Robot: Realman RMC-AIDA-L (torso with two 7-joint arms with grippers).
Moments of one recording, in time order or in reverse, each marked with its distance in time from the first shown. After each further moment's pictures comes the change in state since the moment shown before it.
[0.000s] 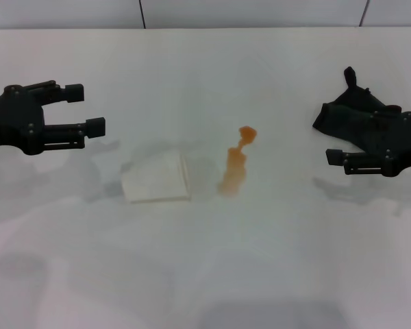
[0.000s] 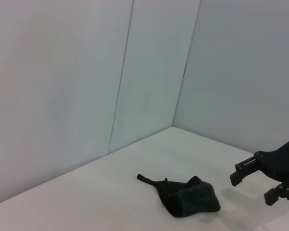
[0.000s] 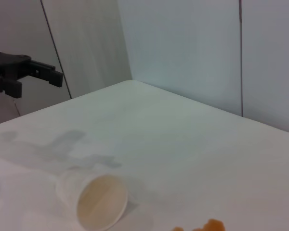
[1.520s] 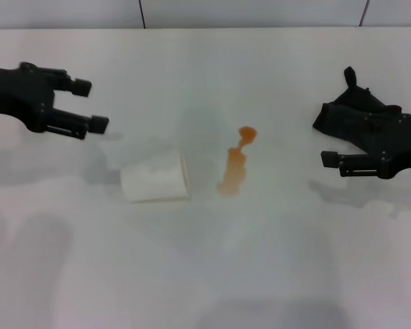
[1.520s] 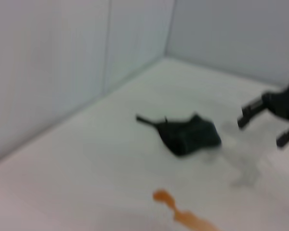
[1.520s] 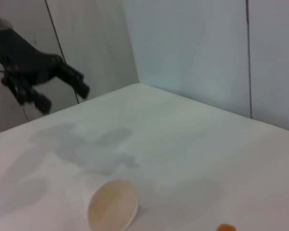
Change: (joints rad) left arm -0.242 0.070 0.001 -0.009 0.373 -0.075 -0.031; right arm 0.002 0.003 -0.008 0.005 0.014 -0.011 0.007
